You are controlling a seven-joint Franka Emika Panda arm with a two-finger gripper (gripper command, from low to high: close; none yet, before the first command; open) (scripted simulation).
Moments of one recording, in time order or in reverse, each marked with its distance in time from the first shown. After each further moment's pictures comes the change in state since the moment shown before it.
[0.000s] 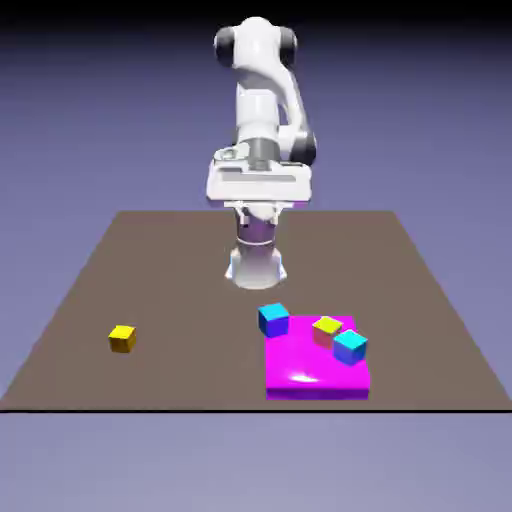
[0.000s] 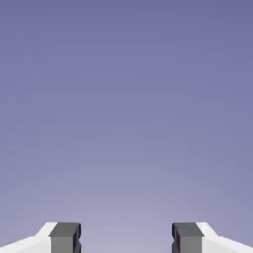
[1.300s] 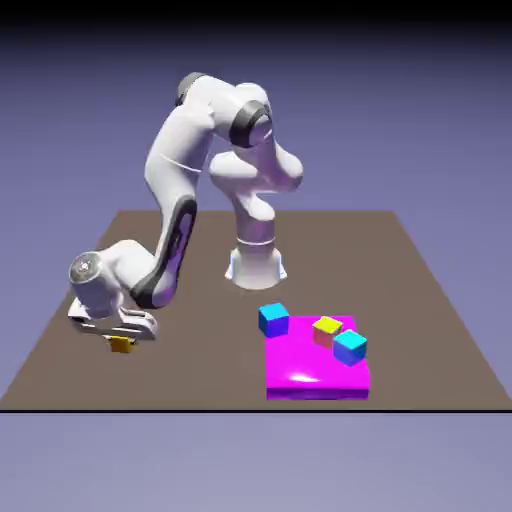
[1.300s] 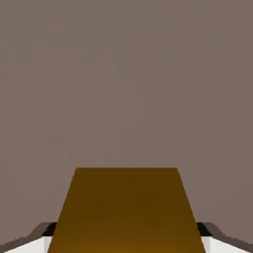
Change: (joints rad) arm -0.079 1.039 -0.591 0.600 0.133 -0.756 -0.525
